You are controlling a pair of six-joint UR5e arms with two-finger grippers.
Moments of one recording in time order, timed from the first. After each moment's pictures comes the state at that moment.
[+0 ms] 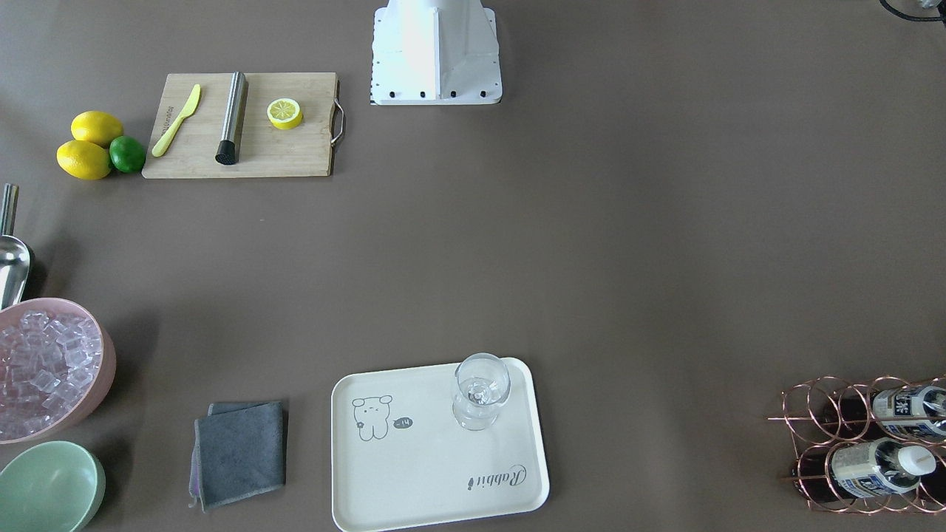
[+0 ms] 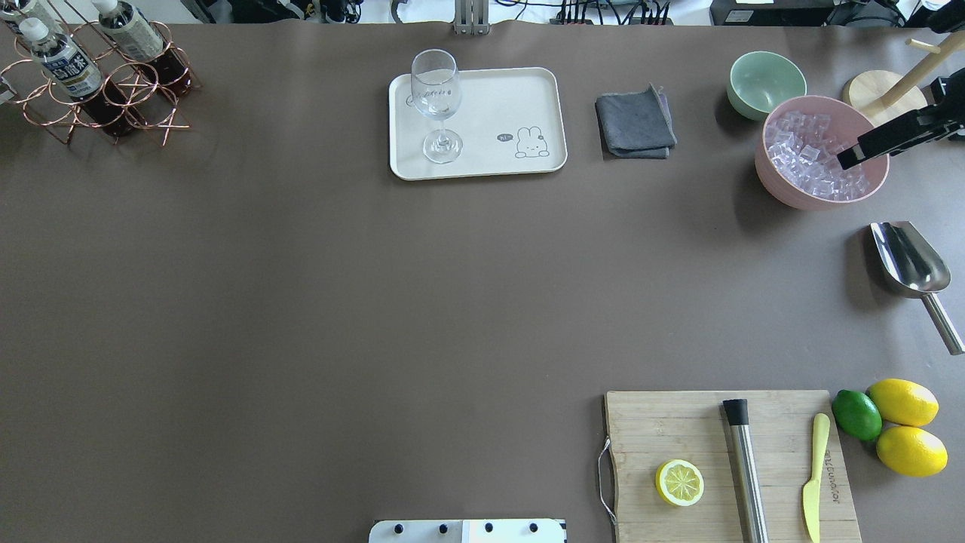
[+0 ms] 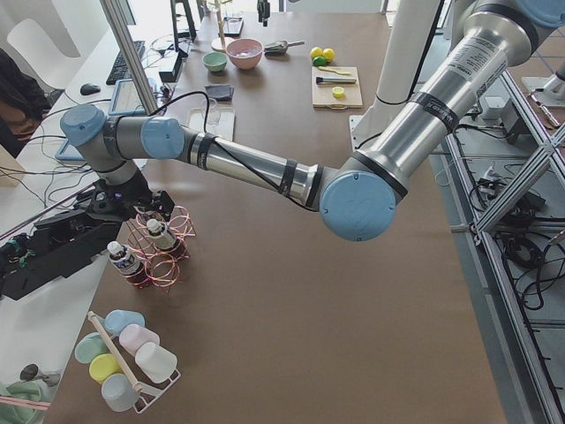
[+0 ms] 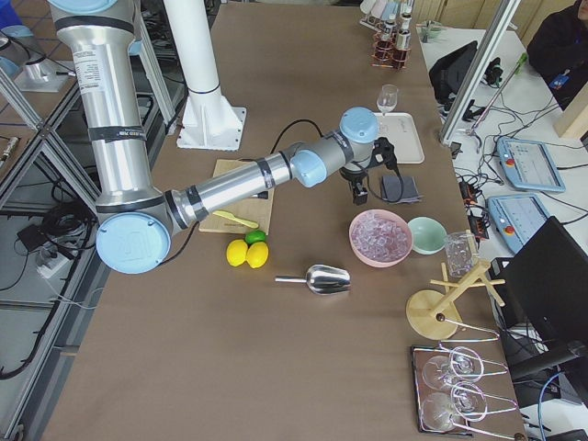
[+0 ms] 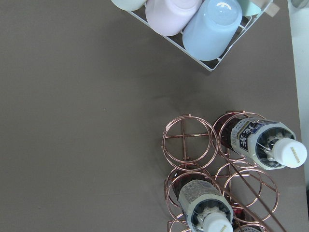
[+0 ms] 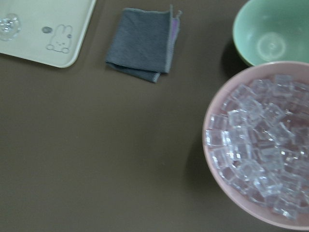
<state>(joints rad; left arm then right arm) -1.55 -2.25 -1.18 -1.26 -2.38 -1.46 1.26 -1.43 1.84 -1.35 2.48 0.33</state>
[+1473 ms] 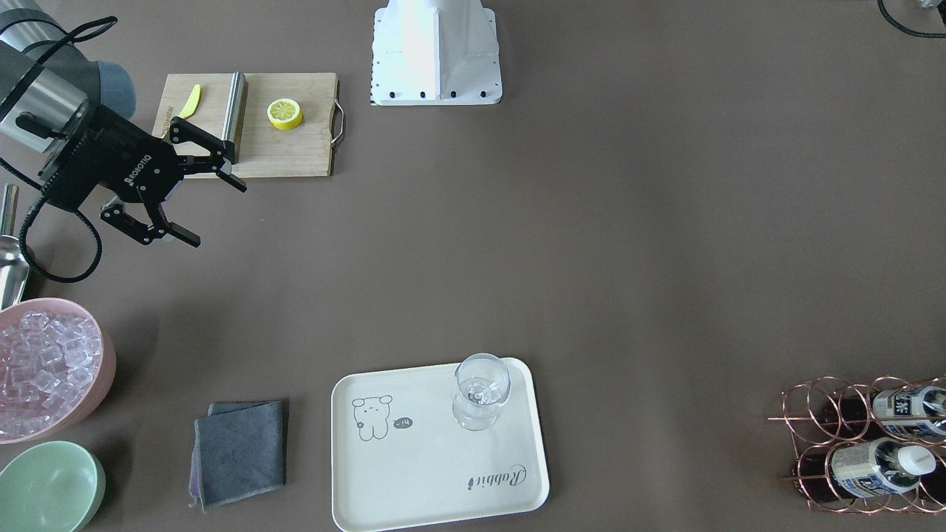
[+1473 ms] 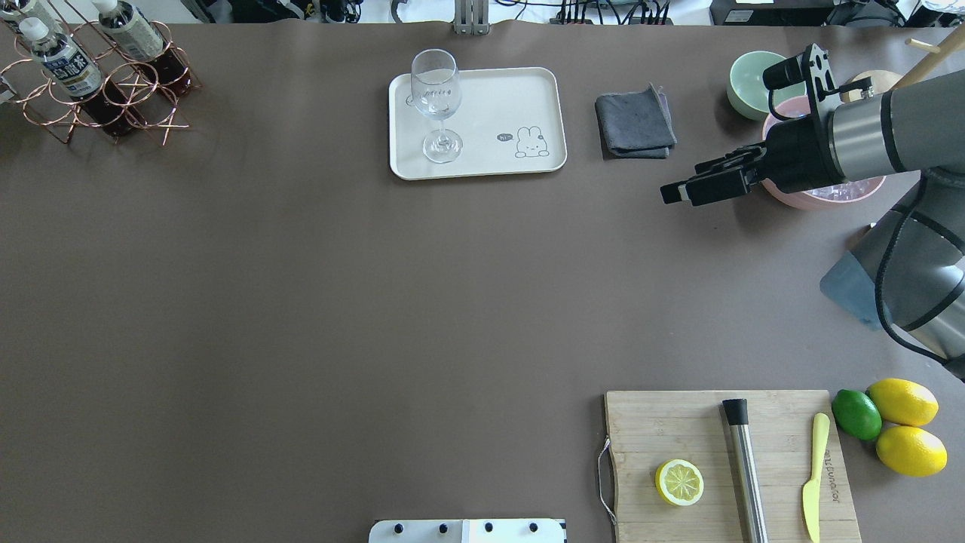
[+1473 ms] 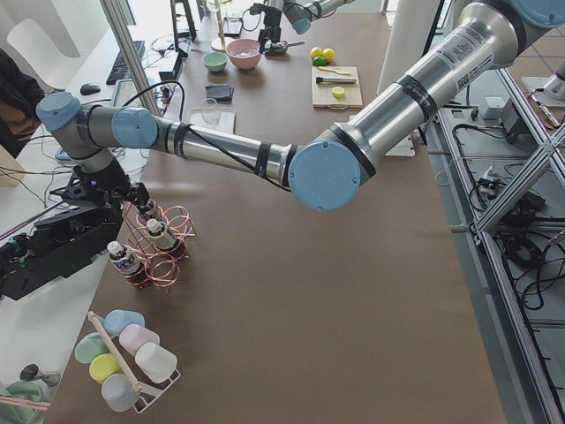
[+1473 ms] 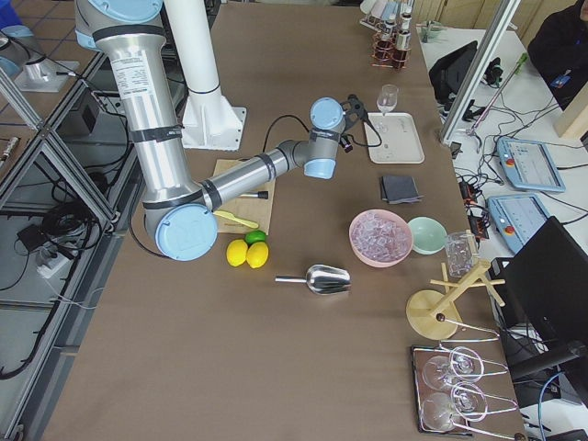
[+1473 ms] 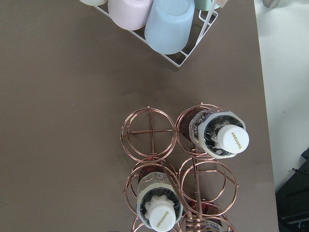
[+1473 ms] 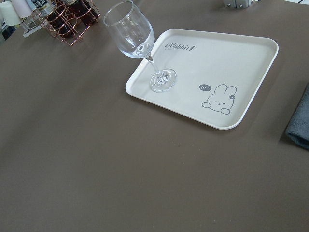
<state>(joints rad) -1.52 -2.41 -0.95 -1.37 -2.35 -1.51 0.94 -1.34 1.75 -0.56 2.30 0.81</state>
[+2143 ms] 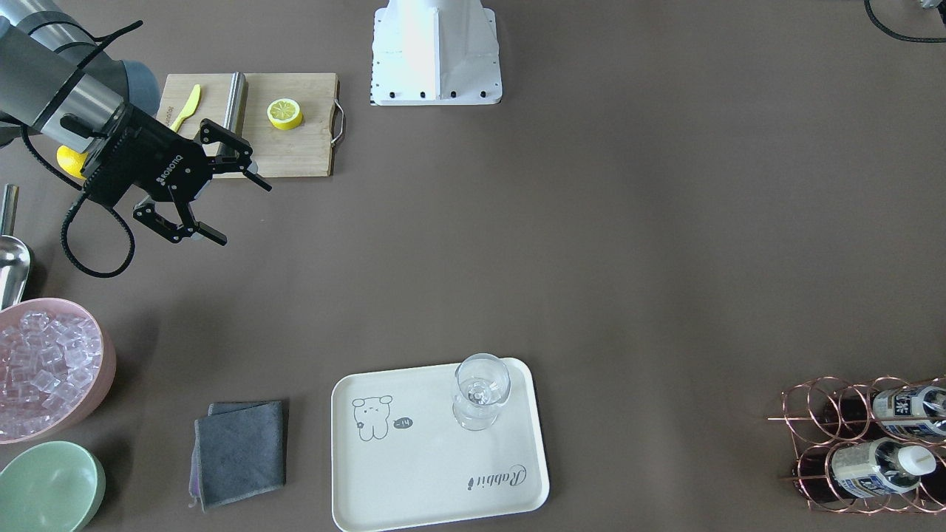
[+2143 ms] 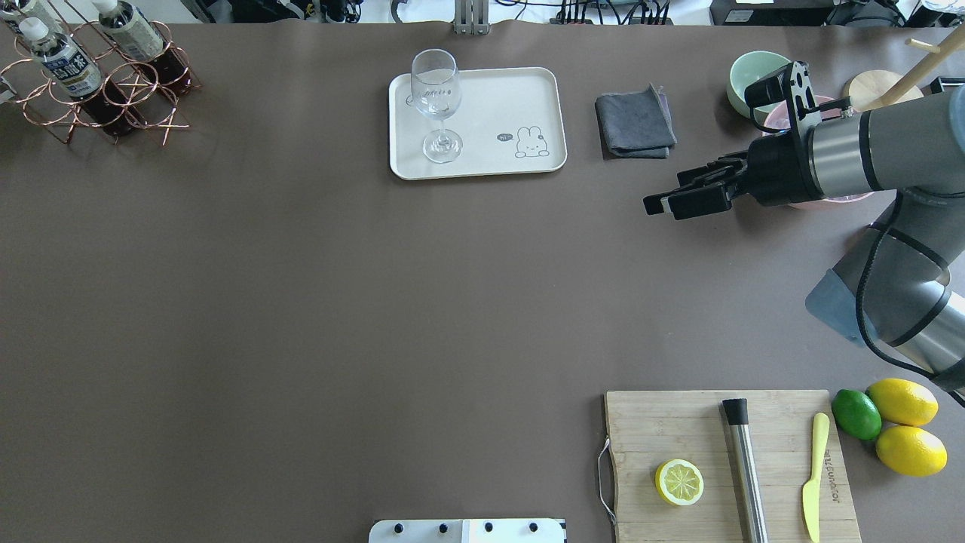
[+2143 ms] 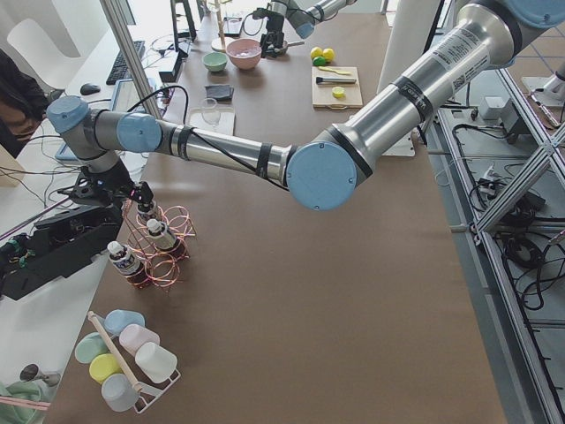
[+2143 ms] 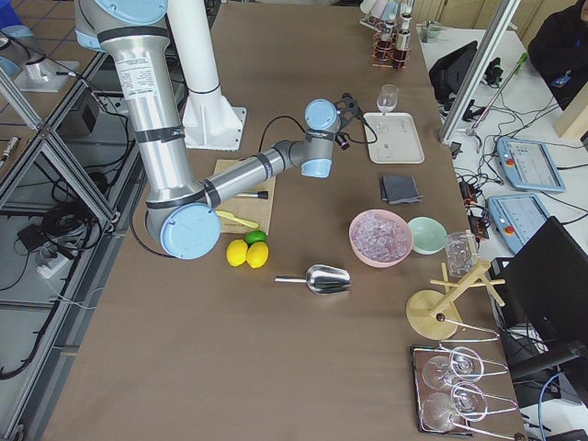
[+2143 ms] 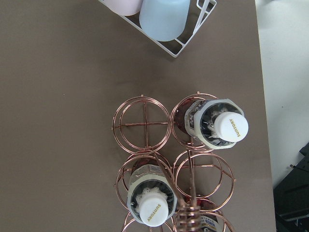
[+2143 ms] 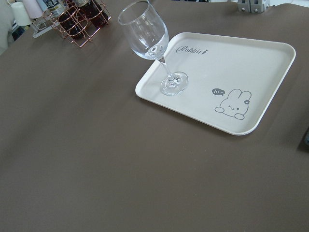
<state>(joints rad) -1.49 -2.40 -0.94 -1.44 -2.35 -1.58 0.90 -1.34 1.75 -0.51 2.24 0.81</state>
